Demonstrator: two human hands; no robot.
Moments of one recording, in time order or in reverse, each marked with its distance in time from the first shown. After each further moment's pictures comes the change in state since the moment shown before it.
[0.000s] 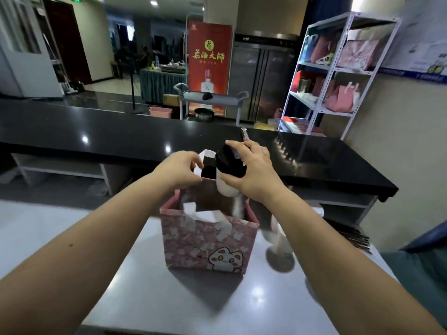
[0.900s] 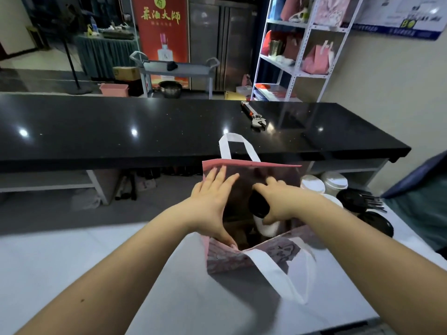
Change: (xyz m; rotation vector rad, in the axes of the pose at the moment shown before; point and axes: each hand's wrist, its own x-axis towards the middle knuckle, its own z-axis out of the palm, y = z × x) left_hand 0.008 -0.108 0.048 0.262 -0.455 0.431; right_hand 0.015 0.012 0.116 -0.568 -0.713 0.319
